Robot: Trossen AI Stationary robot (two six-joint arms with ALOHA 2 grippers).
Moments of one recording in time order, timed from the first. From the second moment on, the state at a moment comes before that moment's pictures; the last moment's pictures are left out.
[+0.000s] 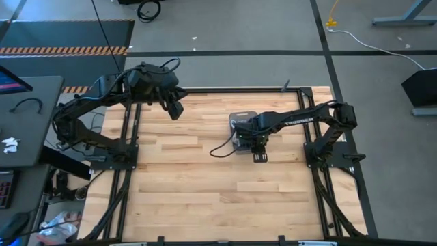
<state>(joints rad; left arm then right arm) 0.24 1.32 1.74 -1.02 -0.25 -0.15 -0.08 1.69 1.18 -1.00 -0.08 -0.08</state>
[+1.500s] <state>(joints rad) 0.24 1.32 1.74 -1.02 -0.25 -0.22 -0.01 1.69 1.19 -0.87 -0.25 -0.45</state>
